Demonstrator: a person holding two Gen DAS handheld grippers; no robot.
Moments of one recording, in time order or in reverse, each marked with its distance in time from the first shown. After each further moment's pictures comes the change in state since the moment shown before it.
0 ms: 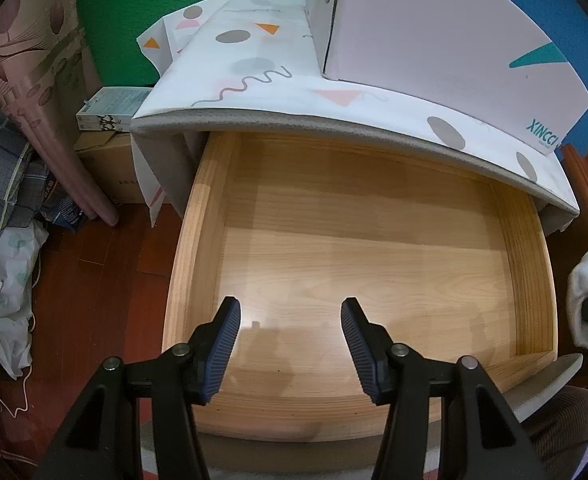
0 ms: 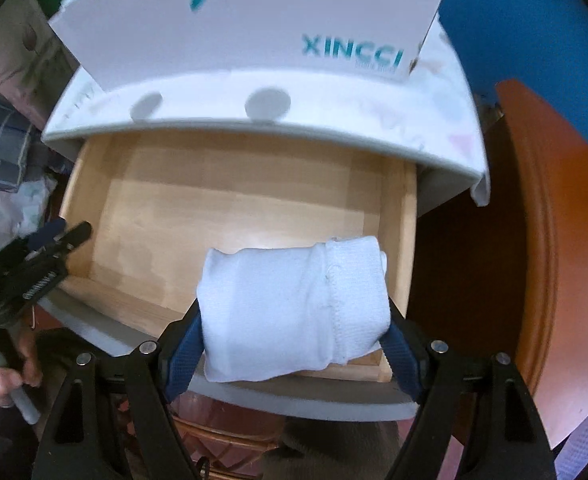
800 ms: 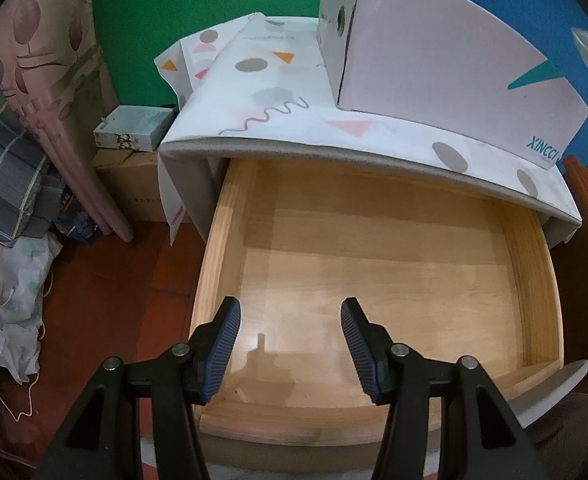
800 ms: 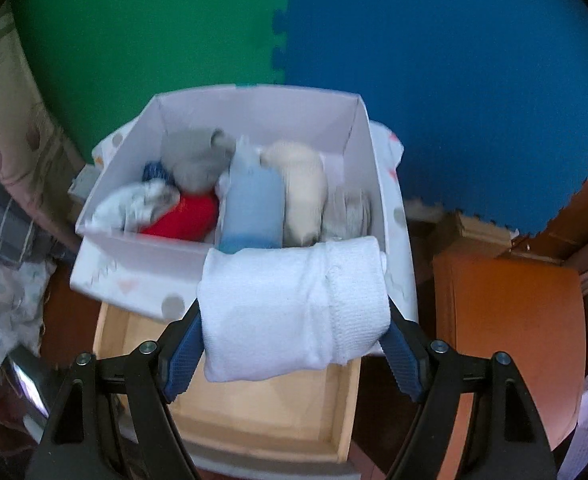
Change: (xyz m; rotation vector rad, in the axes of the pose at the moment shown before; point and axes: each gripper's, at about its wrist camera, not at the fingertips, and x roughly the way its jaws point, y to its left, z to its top) left arm -0.017 0.004 -0.001 0.001 -0.086 0.044; right arm -0.111 0.002 0.119 0.026 -0.279 -0.086
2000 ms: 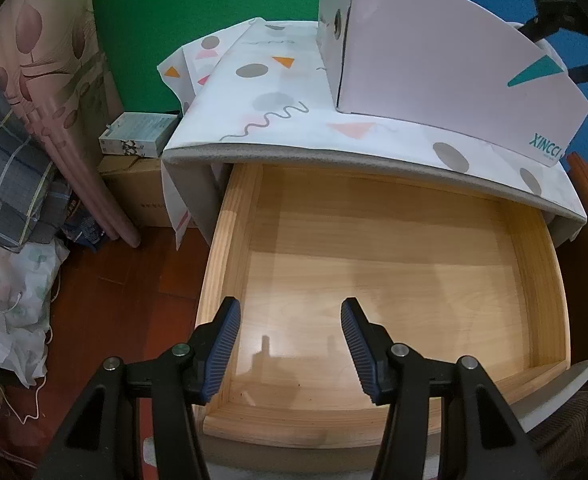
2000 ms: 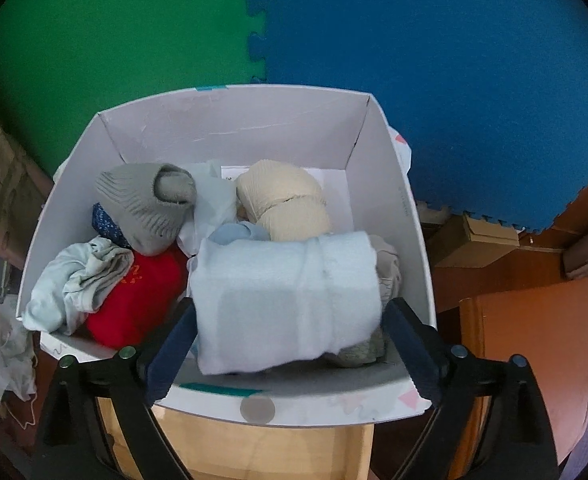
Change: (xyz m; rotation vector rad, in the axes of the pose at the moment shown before) left arm -0.002 -0.002 -0.002 0.015 -0.015 0.024; right arm 0.080 0.004 0.051 0.058 0.037 -0.042
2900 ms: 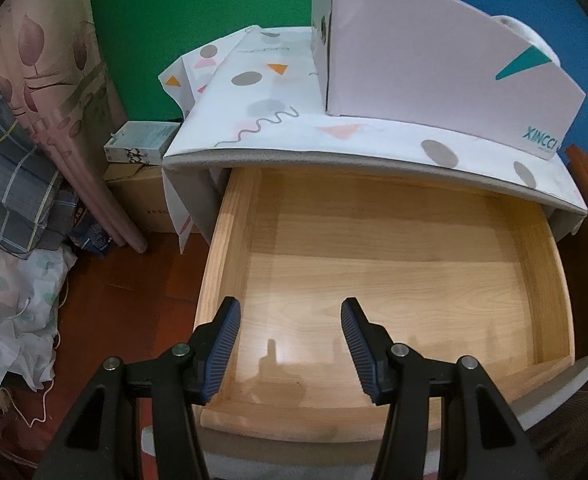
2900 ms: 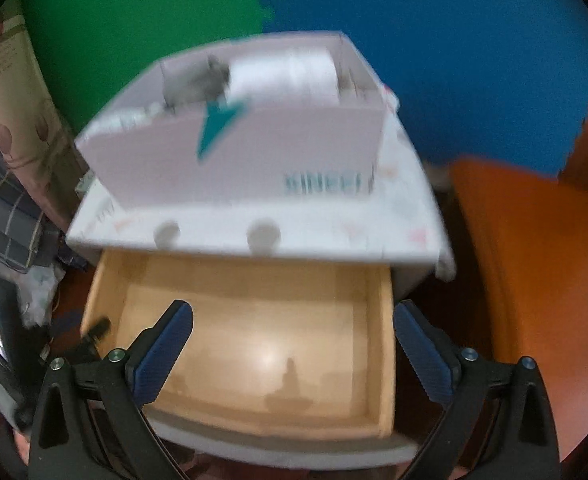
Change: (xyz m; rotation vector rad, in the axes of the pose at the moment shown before) left arm -0.009 -0.007 -0.004 0.024 -0.026 0.026; right arm -0.031 -0.018 -0.186 0.040 -0.093 0.103
